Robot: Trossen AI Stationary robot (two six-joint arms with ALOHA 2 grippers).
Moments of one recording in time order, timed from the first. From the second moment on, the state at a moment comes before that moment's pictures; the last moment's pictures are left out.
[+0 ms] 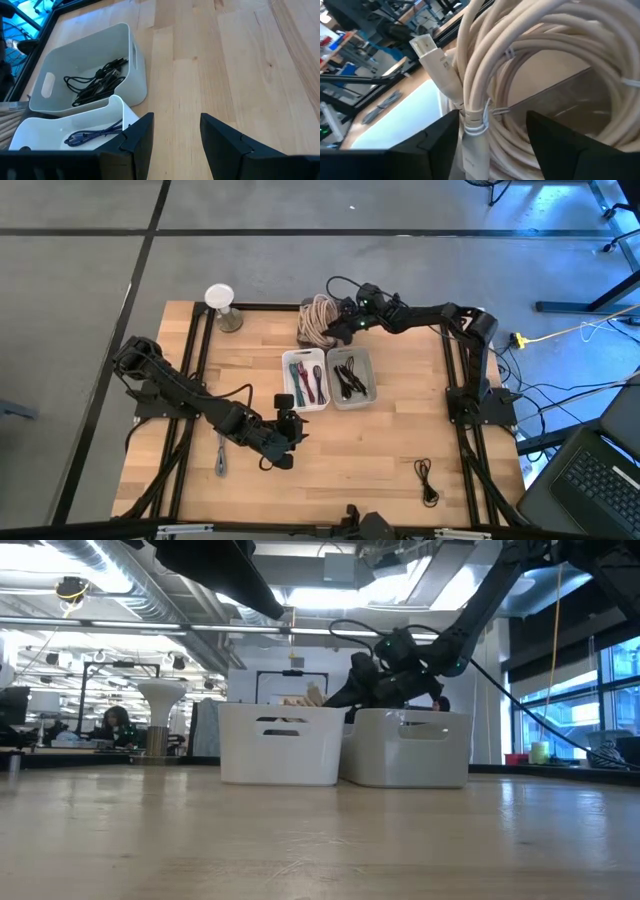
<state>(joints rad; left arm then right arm) -0.49 1.57 1.06 -0.32 -0.60 -0.17 -0.64 1.98 1.07 0.42 -0.67 0.32</state>
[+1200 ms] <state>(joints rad) -0.49 1.57 1.06 -0.36 -0.48 -0.30 -0.35 1.38 1.07 -0.50 -0.08 0.07</state>
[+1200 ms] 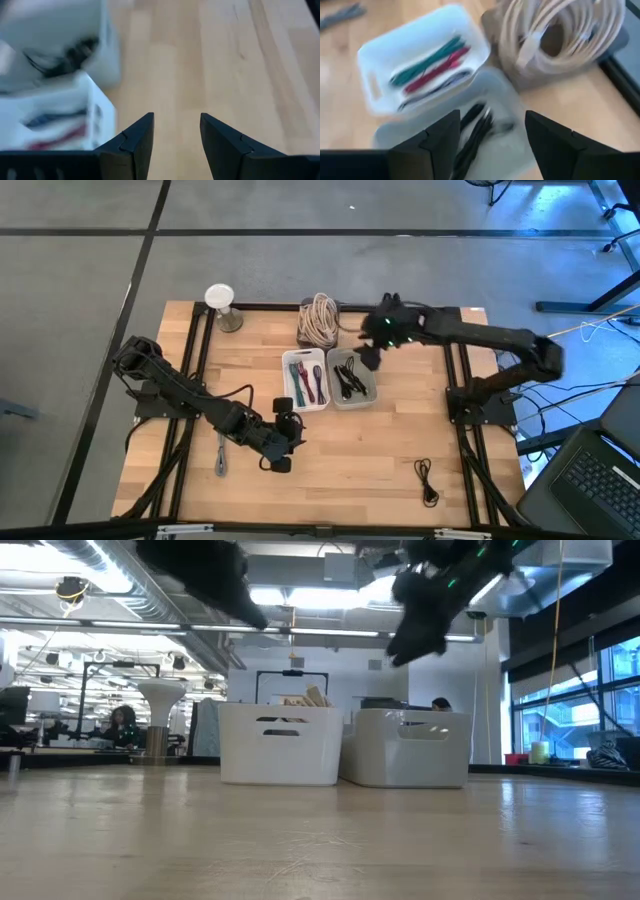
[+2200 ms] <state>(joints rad) -0.91 1.57 1.02 -1.20 -0.27 -2.00 0.14 1.16 1.07 -0.94 0.35 0.46</state>
